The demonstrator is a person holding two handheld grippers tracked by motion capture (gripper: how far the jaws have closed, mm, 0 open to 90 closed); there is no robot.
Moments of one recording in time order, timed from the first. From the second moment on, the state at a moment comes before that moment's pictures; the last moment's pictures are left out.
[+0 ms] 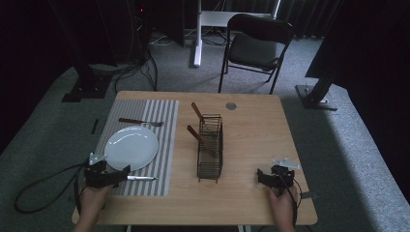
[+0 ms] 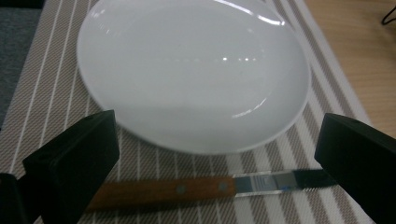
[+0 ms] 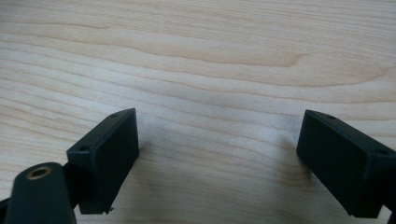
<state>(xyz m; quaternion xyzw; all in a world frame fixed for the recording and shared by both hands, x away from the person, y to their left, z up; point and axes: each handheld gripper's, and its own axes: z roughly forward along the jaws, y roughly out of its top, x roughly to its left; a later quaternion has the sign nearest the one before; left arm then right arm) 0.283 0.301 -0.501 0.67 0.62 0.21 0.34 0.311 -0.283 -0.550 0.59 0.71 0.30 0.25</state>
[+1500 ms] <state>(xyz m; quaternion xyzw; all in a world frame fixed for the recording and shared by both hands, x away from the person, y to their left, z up) 0.243 0.307 -0.549 0.68 0.63 0.27 0.28 0.311 -0.283 -0.550 0.59 0.71 0.30 0.25</state>
